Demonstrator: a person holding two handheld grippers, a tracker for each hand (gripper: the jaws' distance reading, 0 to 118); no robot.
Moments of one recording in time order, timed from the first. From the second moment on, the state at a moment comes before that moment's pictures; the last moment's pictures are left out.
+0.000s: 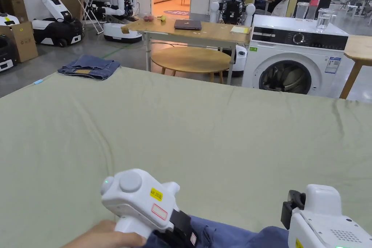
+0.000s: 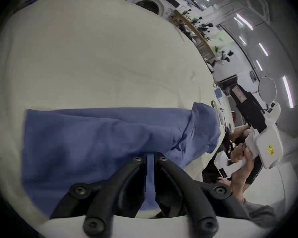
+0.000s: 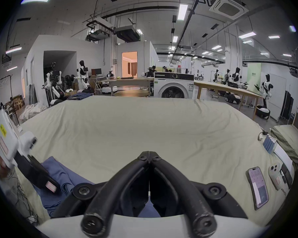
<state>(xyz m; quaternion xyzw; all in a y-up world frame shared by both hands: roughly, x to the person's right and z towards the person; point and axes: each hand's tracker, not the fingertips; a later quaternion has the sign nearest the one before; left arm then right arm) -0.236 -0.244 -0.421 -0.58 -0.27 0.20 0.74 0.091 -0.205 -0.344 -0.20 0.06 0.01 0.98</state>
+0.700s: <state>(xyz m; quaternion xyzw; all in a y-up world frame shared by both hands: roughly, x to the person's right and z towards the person) -0.246 -0.270 -0.410 -0.51 -0.28 0.29 0.76 0.092 -0.206 -0.343 -0.20 0.06 0.00 0.98</state>
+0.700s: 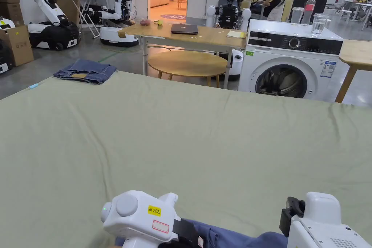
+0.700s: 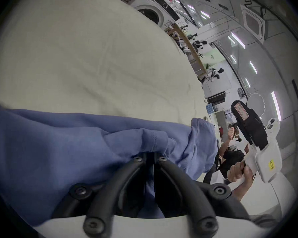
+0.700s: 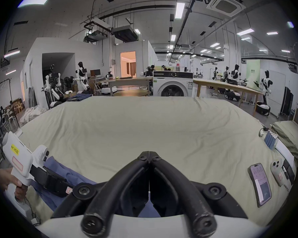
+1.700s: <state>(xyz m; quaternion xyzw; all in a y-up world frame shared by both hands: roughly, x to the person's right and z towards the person) -0.414 -0.293 -0.365 -0.45 -0.30 0.46 0.70 0.080 -0.207 -0.346 -0.20 0.08 0.00 0.98</state>
